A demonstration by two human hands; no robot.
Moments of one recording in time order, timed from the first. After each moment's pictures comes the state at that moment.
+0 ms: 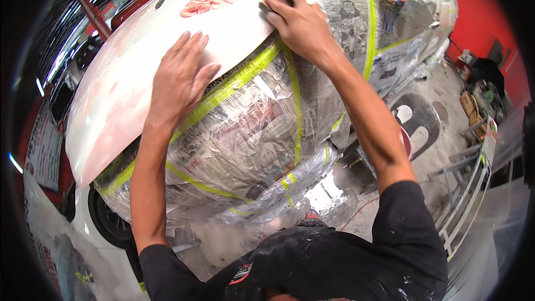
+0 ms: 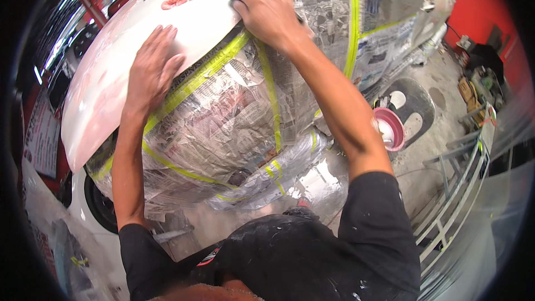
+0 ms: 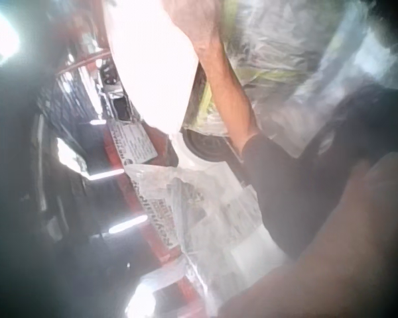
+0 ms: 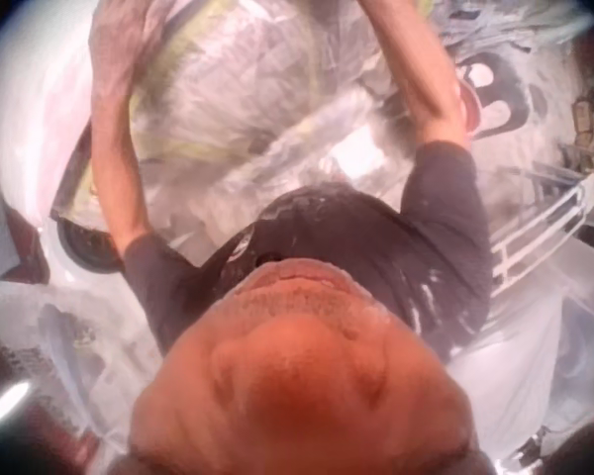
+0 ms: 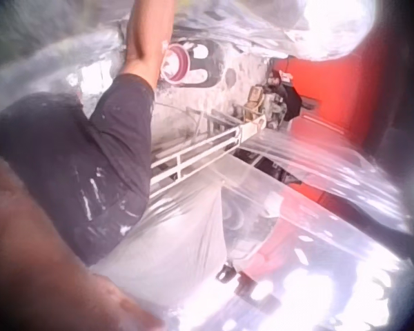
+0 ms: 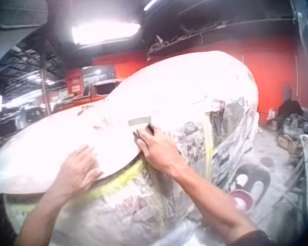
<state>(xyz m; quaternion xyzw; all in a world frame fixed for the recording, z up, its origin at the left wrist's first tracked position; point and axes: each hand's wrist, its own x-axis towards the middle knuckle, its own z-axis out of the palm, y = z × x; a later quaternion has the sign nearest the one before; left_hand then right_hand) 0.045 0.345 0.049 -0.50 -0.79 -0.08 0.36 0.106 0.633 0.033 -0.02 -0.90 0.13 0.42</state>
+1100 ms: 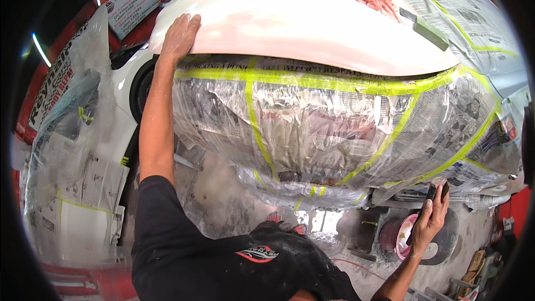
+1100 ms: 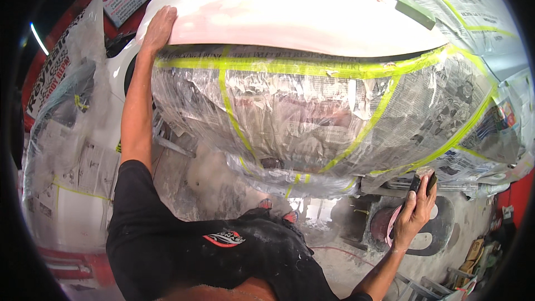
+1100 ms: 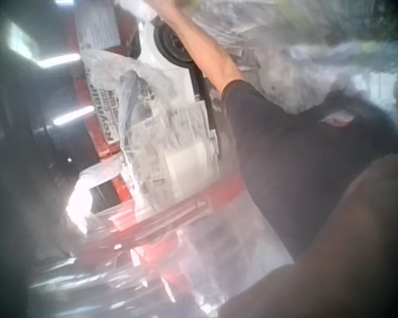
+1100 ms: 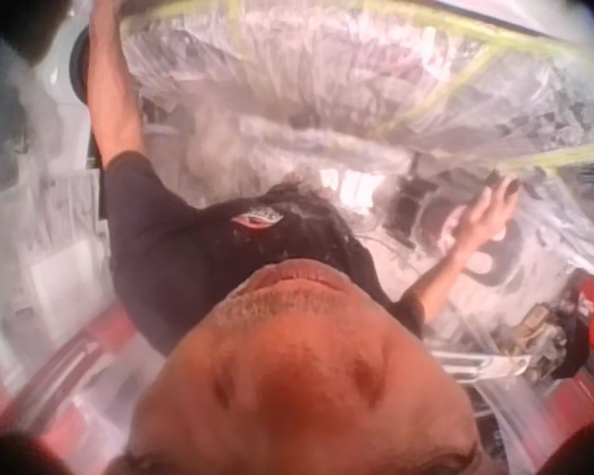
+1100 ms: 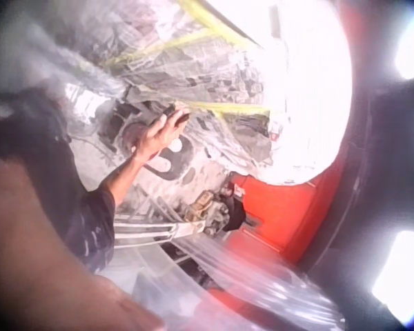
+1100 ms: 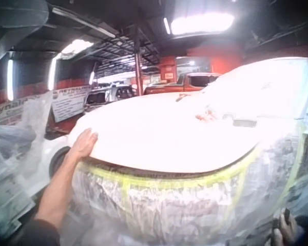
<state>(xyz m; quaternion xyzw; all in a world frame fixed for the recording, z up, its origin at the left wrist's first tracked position) -0.008 0.037 0.023 -0.03 -0.95 -0.08 0.31 0.323 0.728 -0.114 -0.02 -0.91 0.22 0.34</state>
